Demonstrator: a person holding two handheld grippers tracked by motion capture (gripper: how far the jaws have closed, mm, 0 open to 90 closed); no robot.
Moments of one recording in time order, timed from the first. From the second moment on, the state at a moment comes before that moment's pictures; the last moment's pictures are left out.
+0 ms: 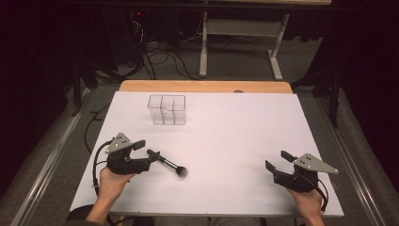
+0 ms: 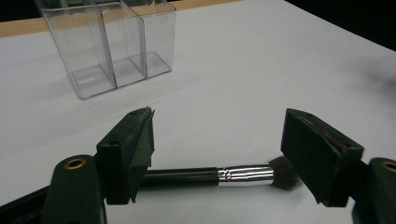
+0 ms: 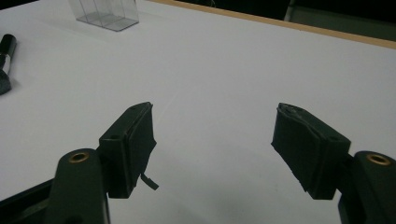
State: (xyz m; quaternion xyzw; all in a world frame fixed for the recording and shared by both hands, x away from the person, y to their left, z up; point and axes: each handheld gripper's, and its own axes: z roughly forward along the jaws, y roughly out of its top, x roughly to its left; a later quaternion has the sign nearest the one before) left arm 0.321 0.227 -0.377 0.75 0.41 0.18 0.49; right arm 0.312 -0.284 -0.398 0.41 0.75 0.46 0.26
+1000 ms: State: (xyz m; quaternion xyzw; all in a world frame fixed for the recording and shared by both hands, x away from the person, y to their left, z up) left arm 0.339 0.192 -0.351 0.76 0.38 0.17 0.50; right arm 0.314 -0.282 -0.400 0.41 0.75 0.45 0.26
